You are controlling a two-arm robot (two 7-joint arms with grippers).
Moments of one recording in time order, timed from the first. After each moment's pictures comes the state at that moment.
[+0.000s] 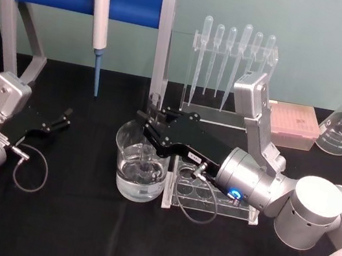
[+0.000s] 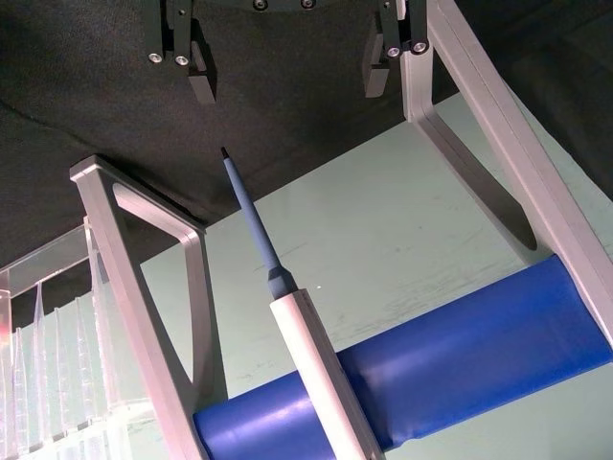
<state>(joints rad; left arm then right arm) -0.20 0.60 0.45 -1.41 -0.25 -0.12 0.03 0.42 0.33 -0.59 -1.41 0.47 0.01 0.55</state>
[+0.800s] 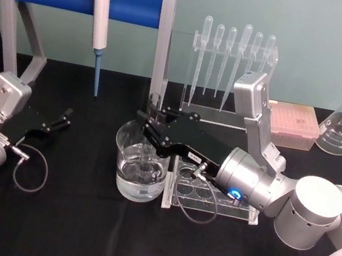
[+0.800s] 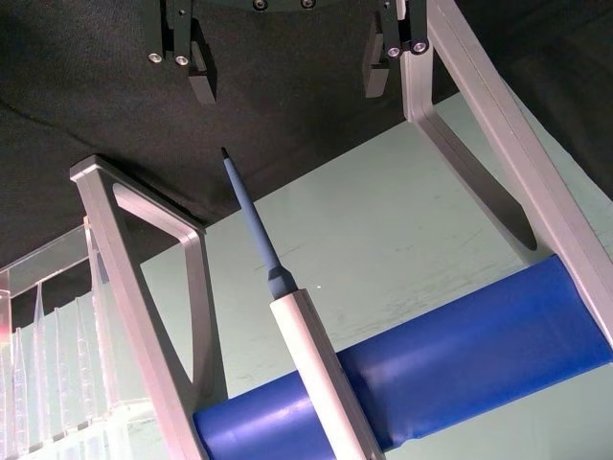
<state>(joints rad) -0.20 0.60 0.45 -1.41 -0.25 -0.12 0.03 0.42 0.33 -0.59 -1.41 0.47 0.01 0.55</state>
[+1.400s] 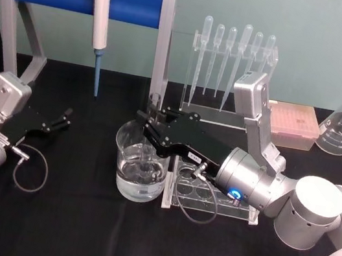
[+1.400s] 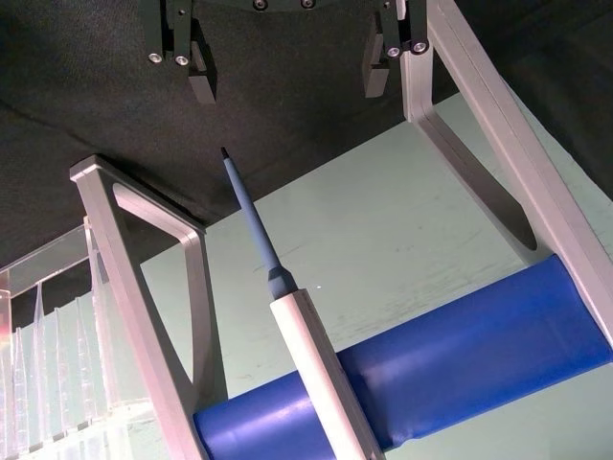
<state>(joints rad) -0.20 0.60 0.45 -1.41 -0.25 -0.12 0.03 0.42 0.33 -0.59 -1.41 0.47 0.01 0.55</state>
